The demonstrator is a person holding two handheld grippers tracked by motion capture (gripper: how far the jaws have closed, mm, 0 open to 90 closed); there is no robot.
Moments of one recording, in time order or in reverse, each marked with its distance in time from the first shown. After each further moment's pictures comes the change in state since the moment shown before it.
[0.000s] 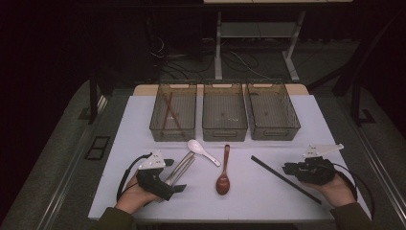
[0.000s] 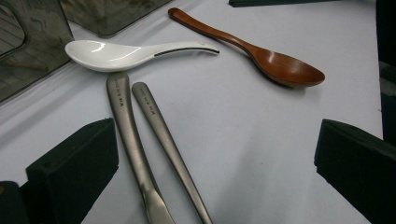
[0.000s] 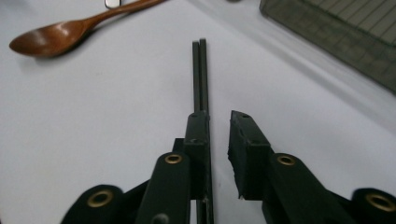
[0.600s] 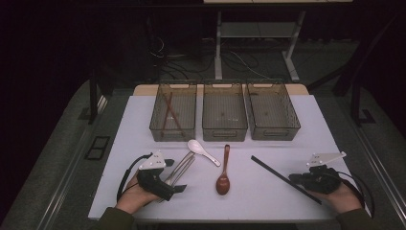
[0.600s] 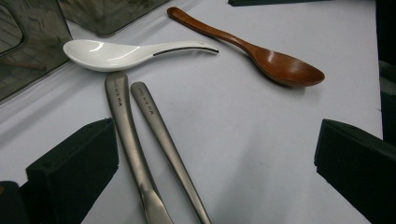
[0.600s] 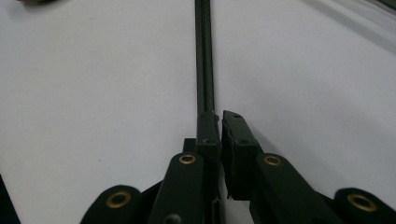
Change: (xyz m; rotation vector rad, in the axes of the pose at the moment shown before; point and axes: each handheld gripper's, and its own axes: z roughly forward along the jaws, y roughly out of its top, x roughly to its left) left arm -0.001 0.000 0.001 0.000 -0.001 -0.004; right arm -0.003 -0.027 -0.001 0.086 0.021 0.009
